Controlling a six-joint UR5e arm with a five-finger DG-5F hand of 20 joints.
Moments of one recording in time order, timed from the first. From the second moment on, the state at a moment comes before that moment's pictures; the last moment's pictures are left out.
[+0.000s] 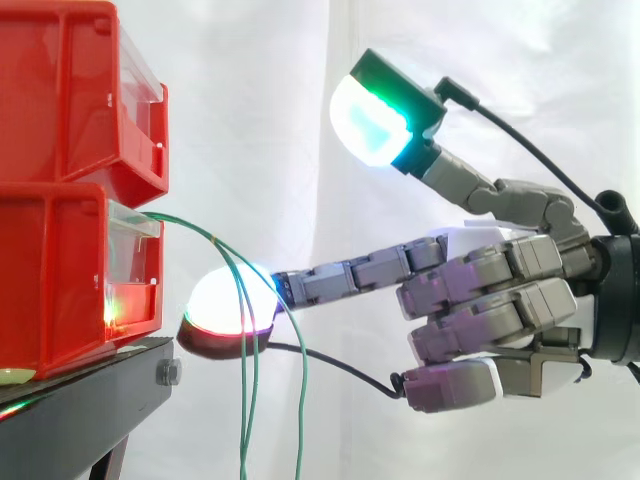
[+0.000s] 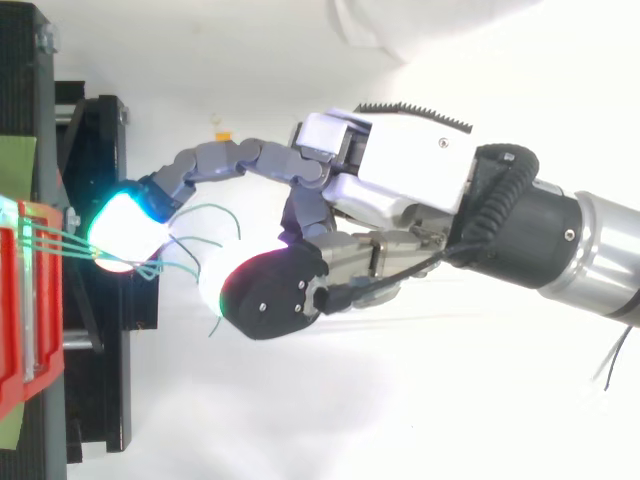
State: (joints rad) arm 0.19 -2.30 -1.27 -2.63 -1.14 -0.02
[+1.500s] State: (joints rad) arm 0.23 -2.30 -1.29 -2.57 -1.15 -0.01
